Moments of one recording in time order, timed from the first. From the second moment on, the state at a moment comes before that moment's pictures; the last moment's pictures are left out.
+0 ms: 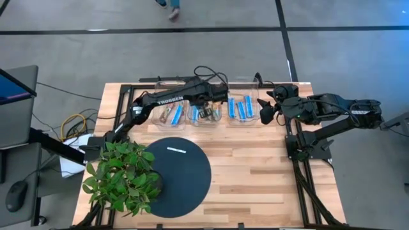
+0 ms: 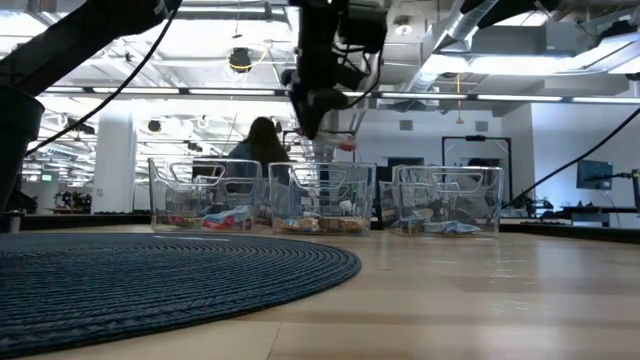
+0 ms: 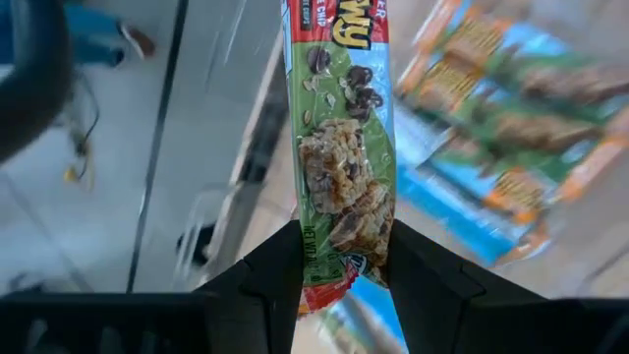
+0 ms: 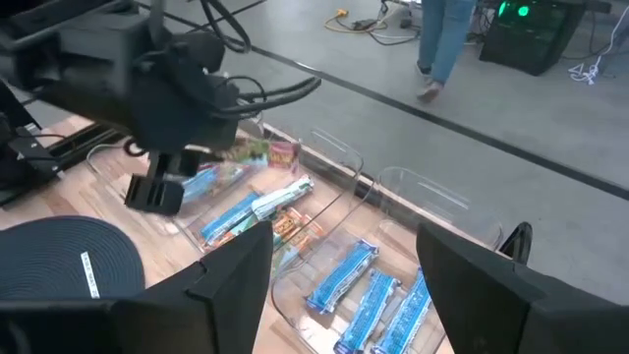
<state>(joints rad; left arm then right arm) 0.24 2.28 2.36 -1.53 -0.58 -0.15 0.12 0.97 1.25 -1.02 0.78 0.59</state>
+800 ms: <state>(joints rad) 0.29 2.17 2.35 -1.57 -0.52 -0.25 0.12 0.97 1.25 -1.04 0.77 0.59</state>
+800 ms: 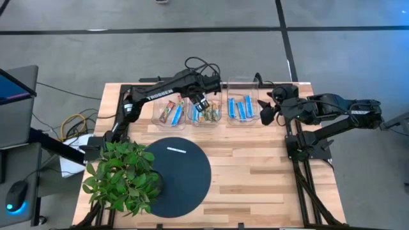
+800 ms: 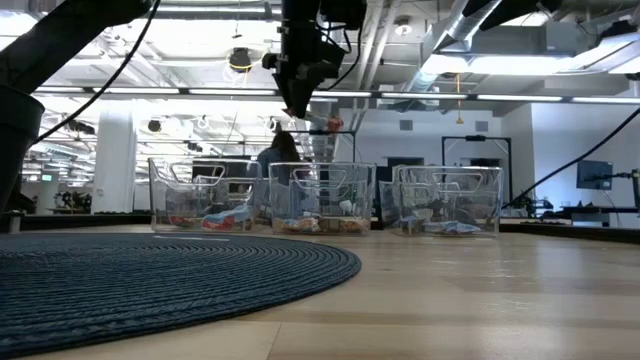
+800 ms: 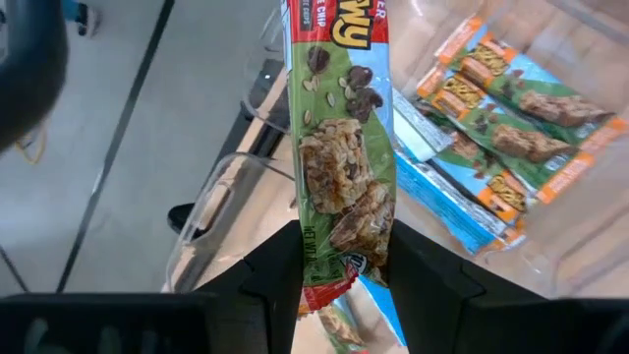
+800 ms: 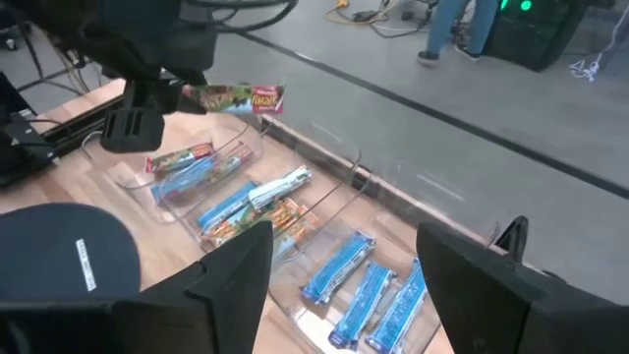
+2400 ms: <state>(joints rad) 0.42 1.67 1.27 -1.04 -0.34 -0.67 0.12 0.97 1.25 -1.00 0.71 0.60</state>
